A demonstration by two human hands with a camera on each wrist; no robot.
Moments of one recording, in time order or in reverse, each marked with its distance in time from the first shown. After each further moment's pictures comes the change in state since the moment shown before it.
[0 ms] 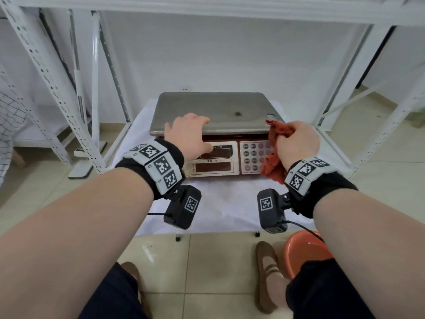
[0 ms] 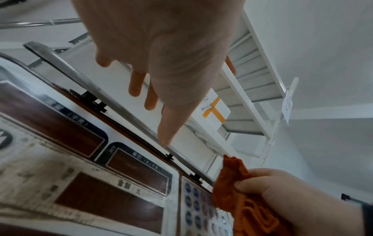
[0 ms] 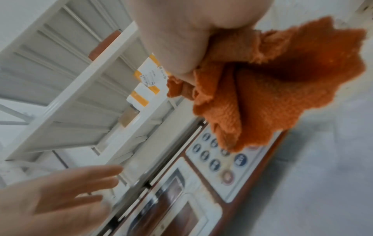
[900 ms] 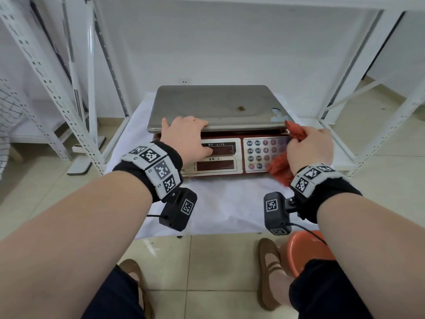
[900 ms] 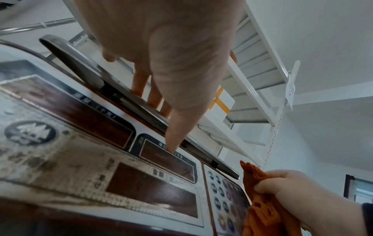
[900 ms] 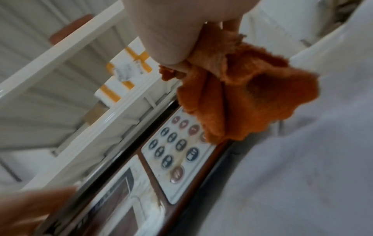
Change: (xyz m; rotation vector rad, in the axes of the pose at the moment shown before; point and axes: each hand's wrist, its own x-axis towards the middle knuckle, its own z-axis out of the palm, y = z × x) left_hand 0.010 -0.013 0.016 0.142 -0.048 0.031; right_hand 0.005 0.026 0.015 -0.120 0.023 0.070
